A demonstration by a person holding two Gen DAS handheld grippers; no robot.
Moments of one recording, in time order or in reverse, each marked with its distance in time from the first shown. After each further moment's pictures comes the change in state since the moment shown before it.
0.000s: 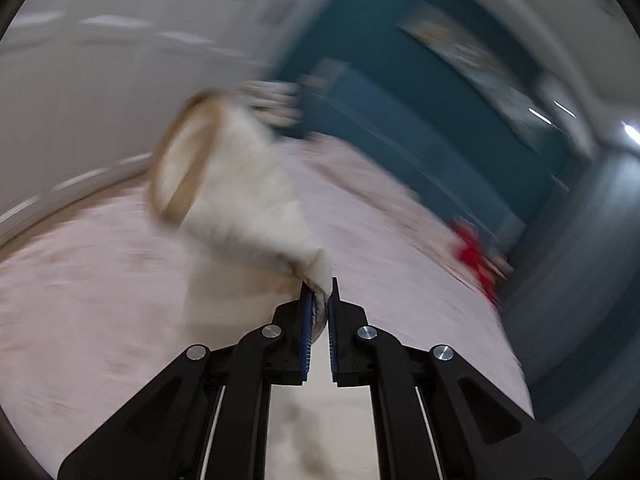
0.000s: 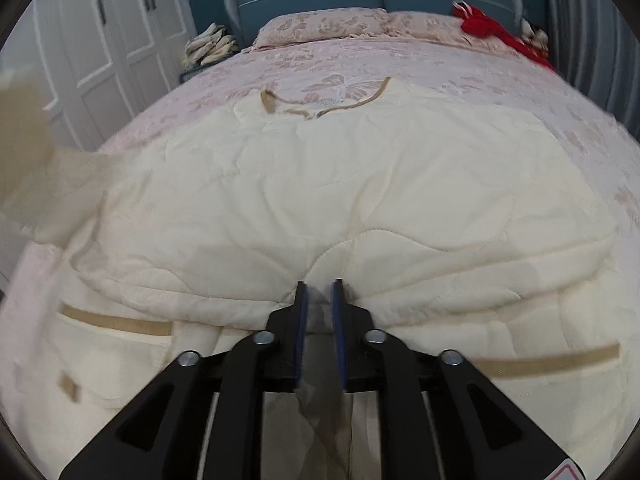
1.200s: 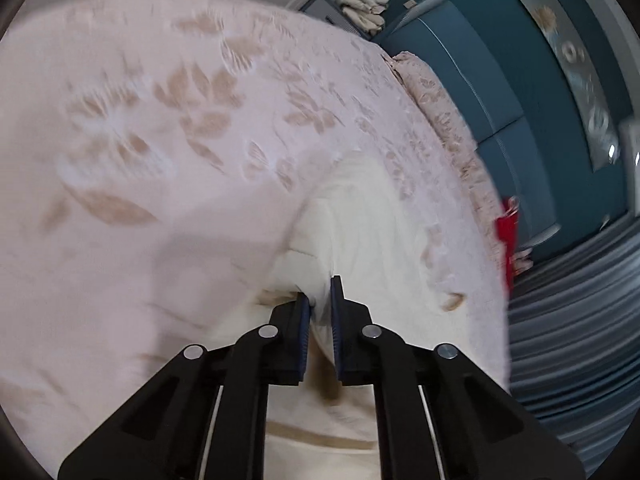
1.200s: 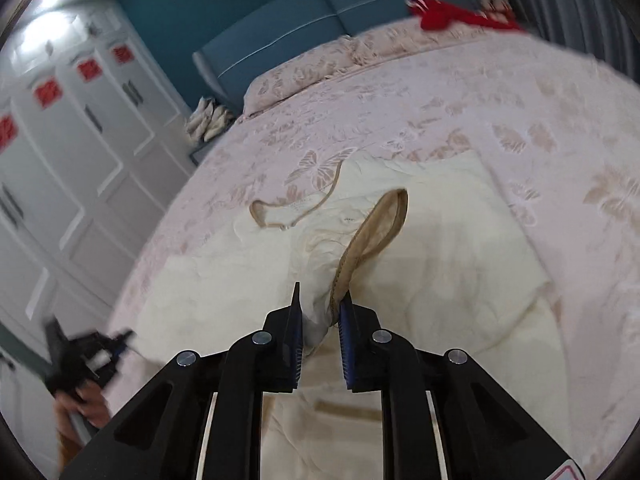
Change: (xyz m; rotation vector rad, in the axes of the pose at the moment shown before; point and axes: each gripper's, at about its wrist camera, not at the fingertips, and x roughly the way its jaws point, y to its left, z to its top) left arm 0.074 0.100 -0.159 -0.372 0.256 0.210; right arm -0.066 -0.084 0.062 0.191 -0.087 0.142
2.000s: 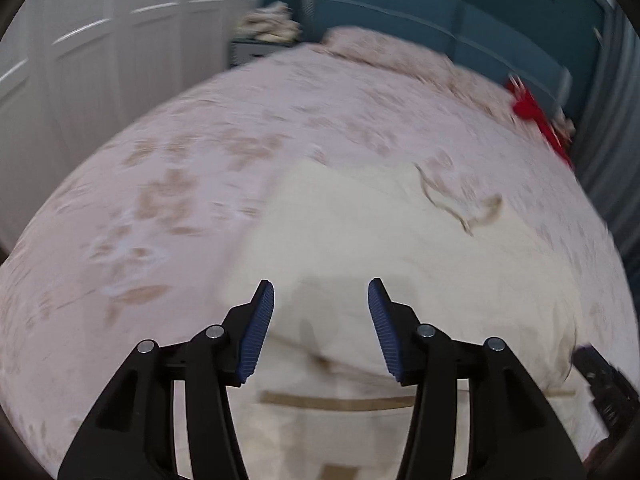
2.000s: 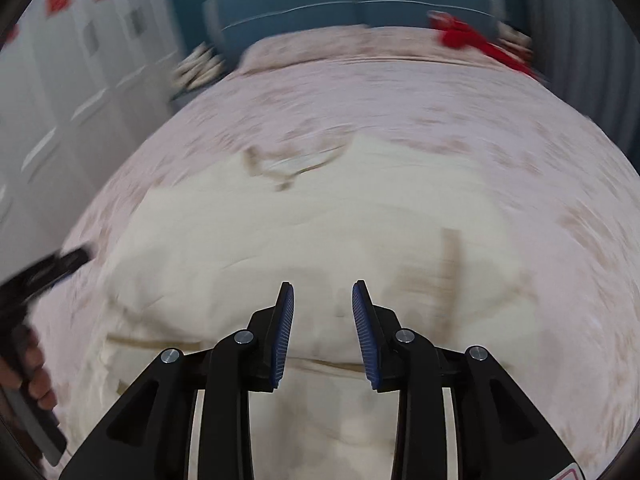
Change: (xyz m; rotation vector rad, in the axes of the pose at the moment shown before) left arm -0.006 -0.105 -0.060 0.598 -0.020 0.255; right arm 0.011 0.067 -0.036 -0.244 0.087 -0.165
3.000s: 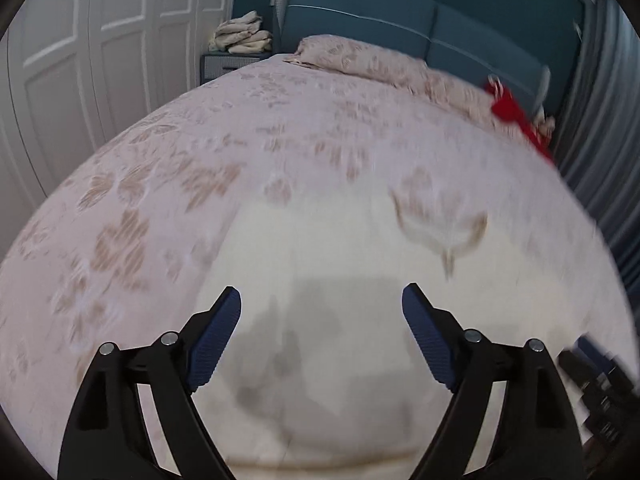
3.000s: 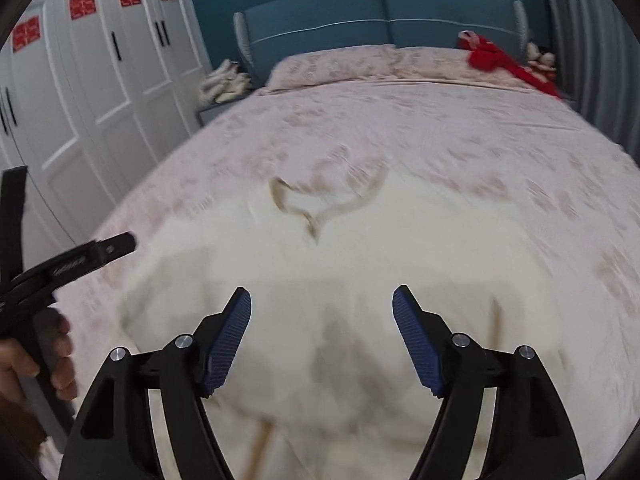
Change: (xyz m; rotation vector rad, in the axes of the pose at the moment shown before) left arm 0.023 -0.008 0.065 -0.023 -0.055 -0.081; right arm 0.018 -0.002 0.057 0.015 -0.101 0.125
